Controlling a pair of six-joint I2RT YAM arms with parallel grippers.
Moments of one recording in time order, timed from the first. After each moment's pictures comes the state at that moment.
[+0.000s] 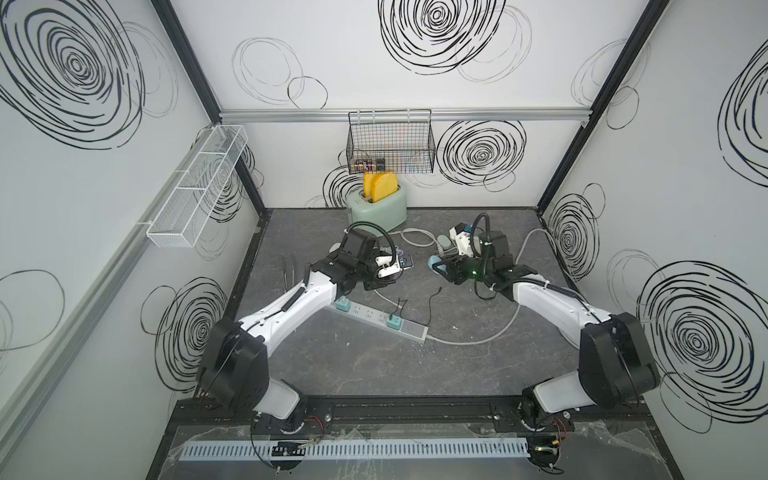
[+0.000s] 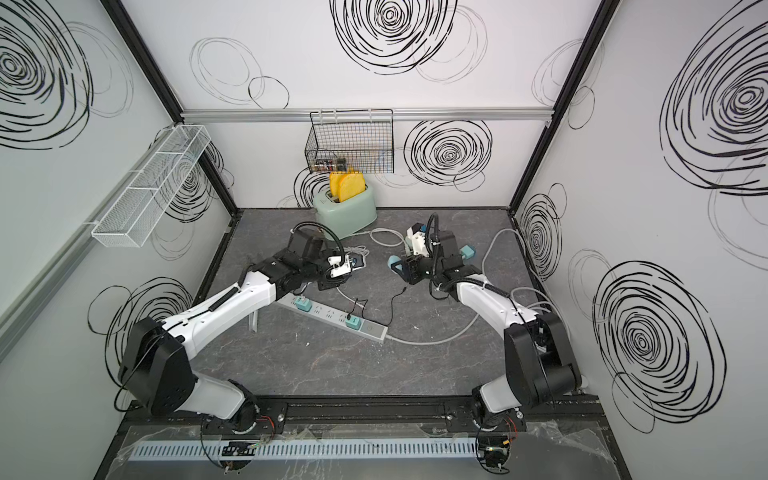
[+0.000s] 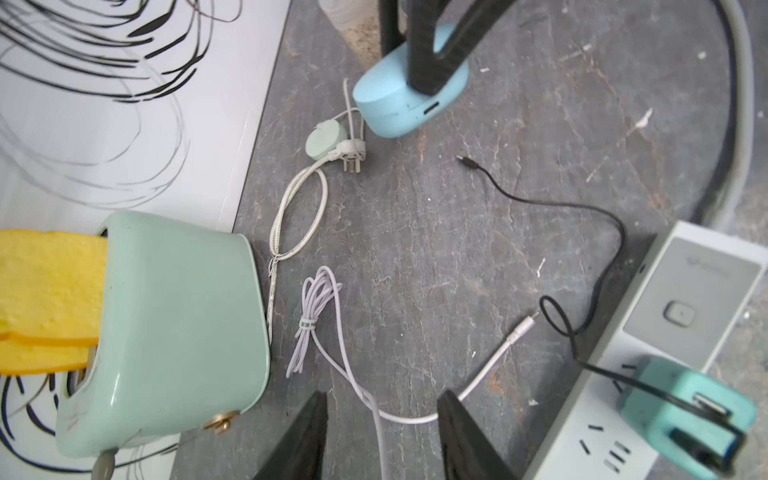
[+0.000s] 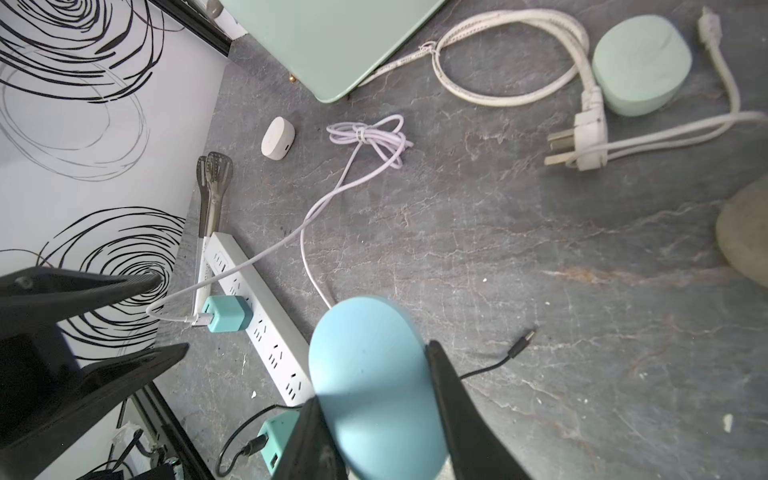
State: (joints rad) left arm -0.52 1.51 1.15 -0.41 0.22 0.98; right arm 0.36 1.46 0.93 -0.10 -0.50 0.05
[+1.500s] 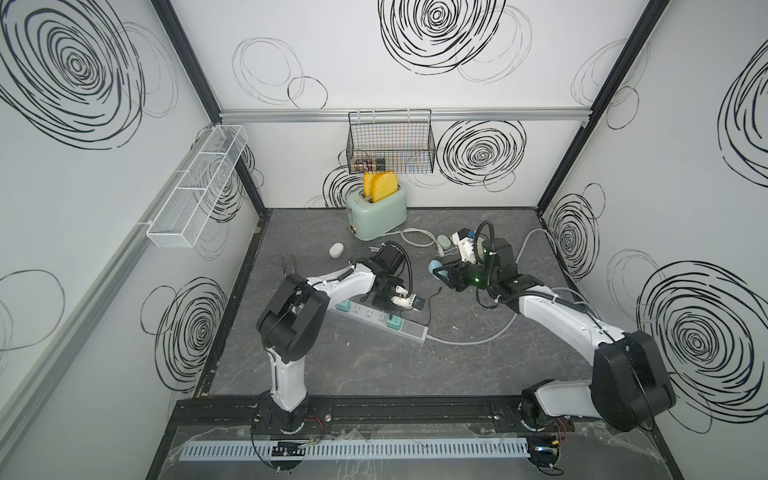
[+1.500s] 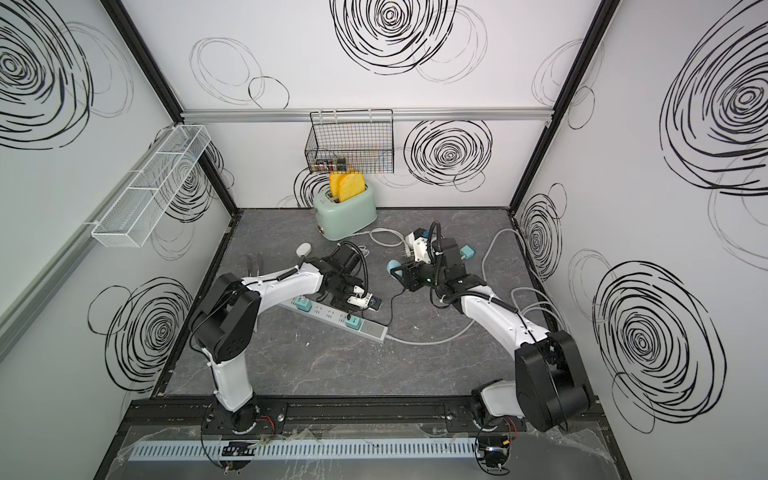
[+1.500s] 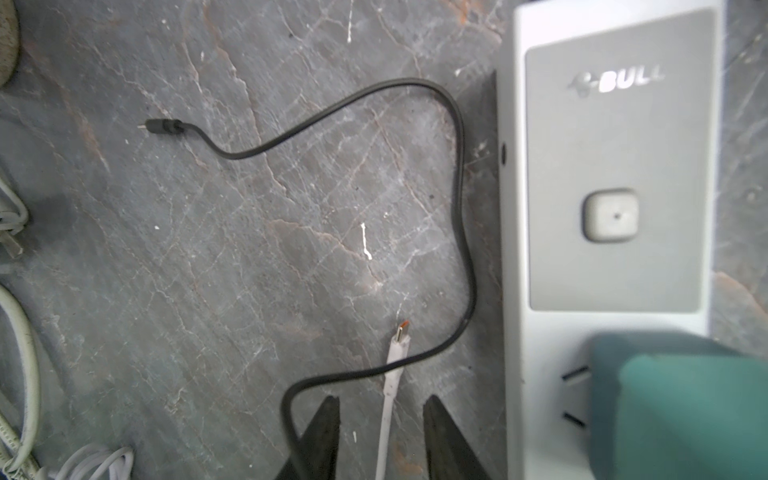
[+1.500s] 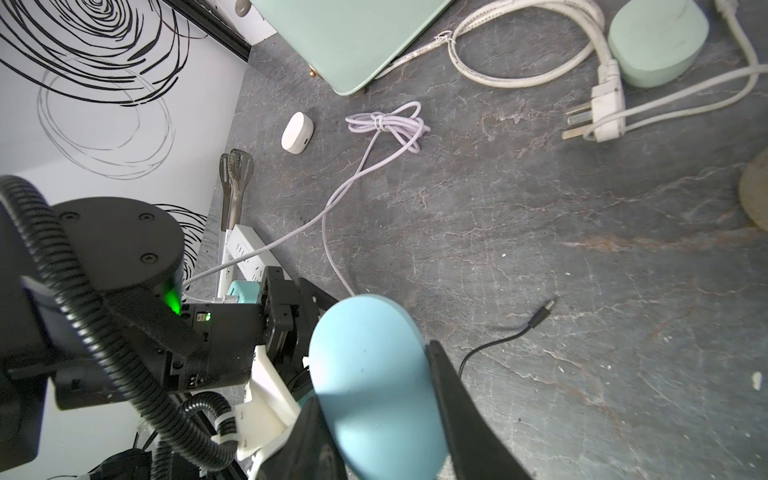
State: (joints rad) left arm -0.60 1.90 1.26 -0.59 0.24 1.37; right arm 0.37 1.36 0.85 -0.07 -0.49 0.11
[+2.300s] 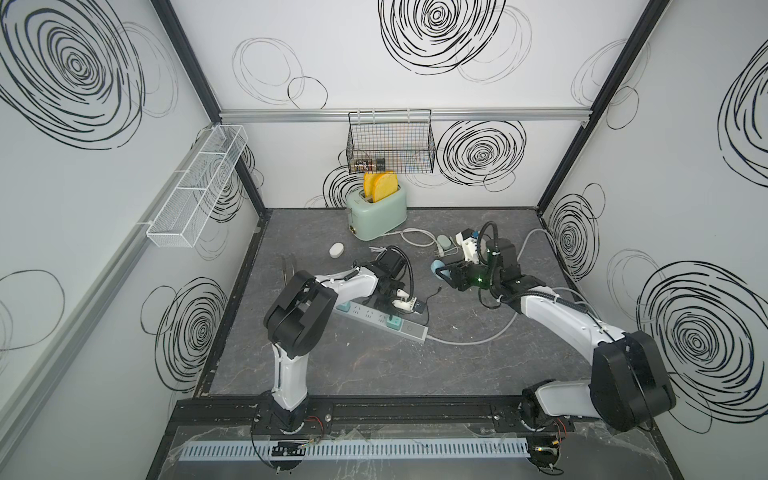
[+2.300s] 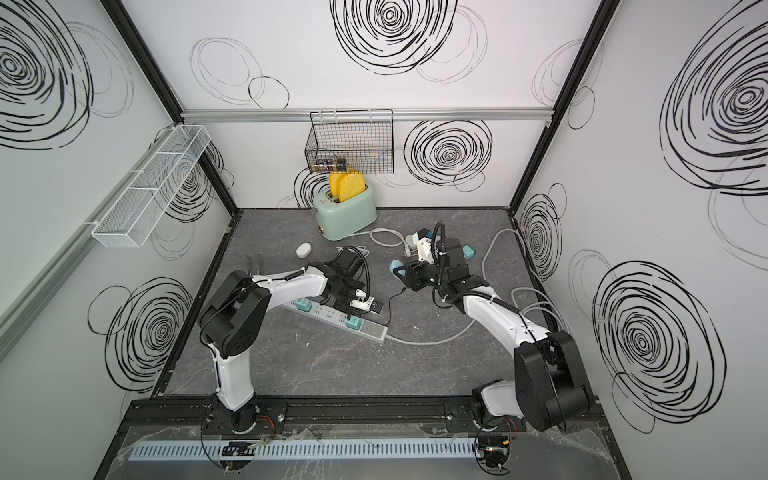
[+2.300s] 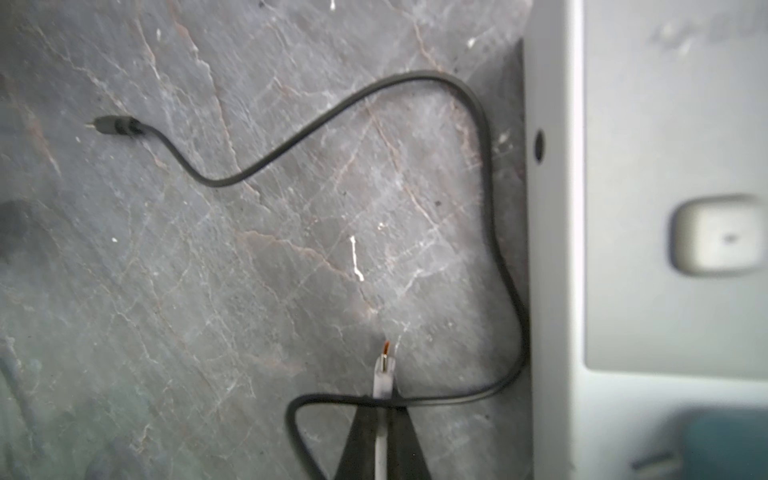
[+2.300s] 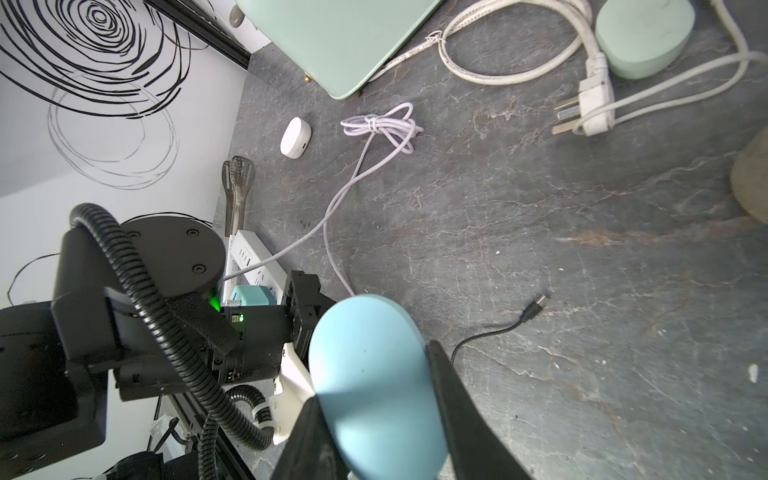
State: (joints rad) left arm -0.61 1.95 1.23 -0.51 0.24 1.37; right arm 0.34 1.35 0.84 -0.05 -0.52 0.13
